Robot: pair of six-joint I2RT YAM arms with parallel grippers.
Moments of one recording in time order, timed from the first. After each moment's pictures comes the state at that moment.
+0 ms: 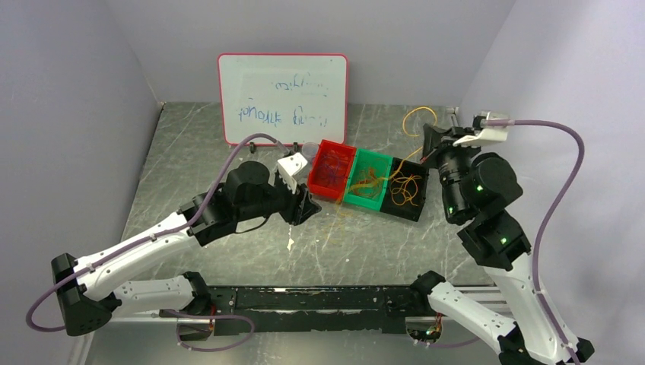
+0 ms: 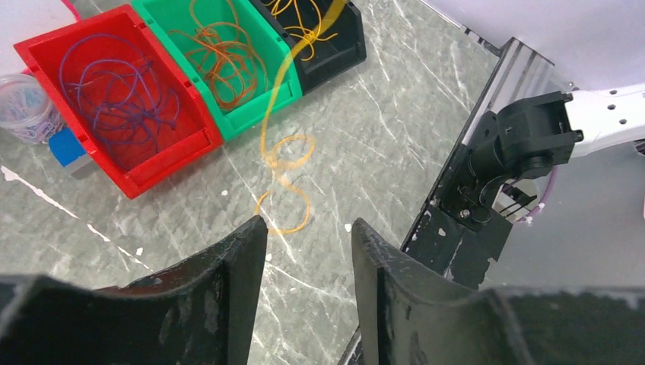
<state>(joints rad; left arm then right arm) -0.98 1.07 1.02 -0.30 0.09 -0.21 0.58 0.76 1.21 -0.32 0.50 0.15</state>
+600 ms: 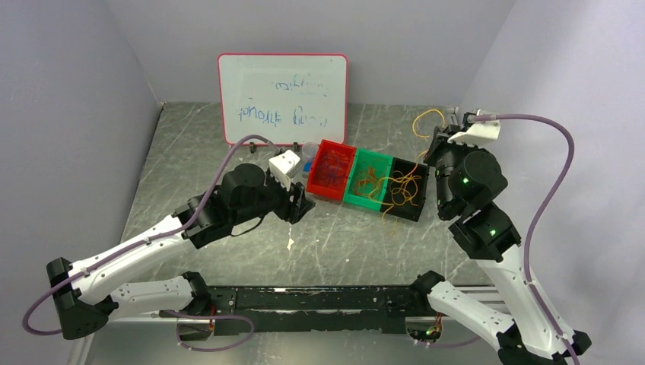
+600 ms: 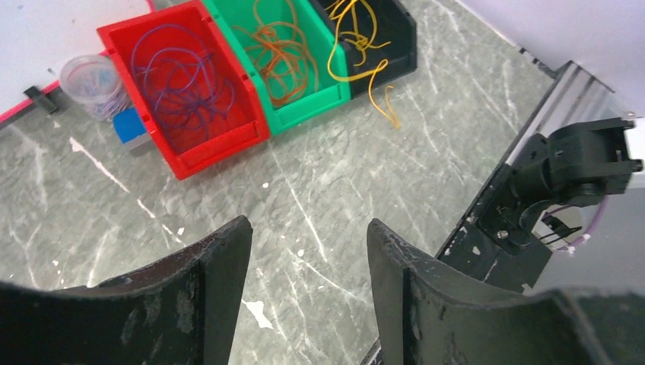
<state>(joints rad) -0.98 1.02 1.00 -0.31 -0.03 -0.23 0.58 0.80 1.22 -0.35 0.68 0.06</state>
